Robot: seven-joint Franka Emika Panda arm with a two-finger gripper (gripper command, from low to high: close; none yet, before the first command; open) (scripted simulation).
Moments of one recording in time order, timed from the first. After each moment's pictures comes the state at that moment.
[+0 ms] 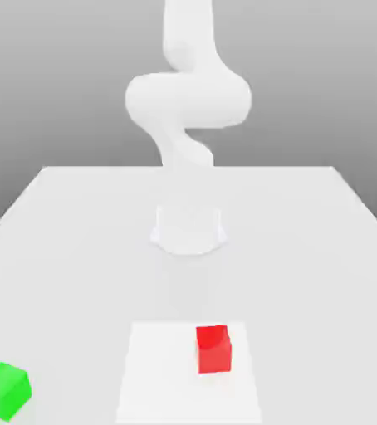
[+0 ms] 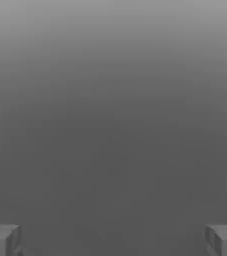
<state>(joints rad) 0.01 -0.72 0.00 -2.35 0.01 2.35 0.79</state>
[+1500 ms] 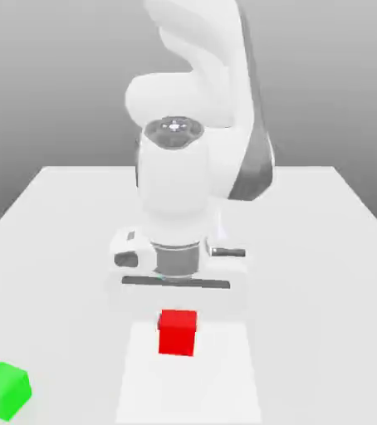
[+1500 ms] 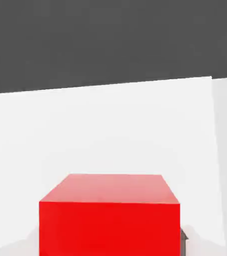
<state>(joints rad) -0.10 0.11 -0.07 -2.57 0.03 2.68 0.85</state>
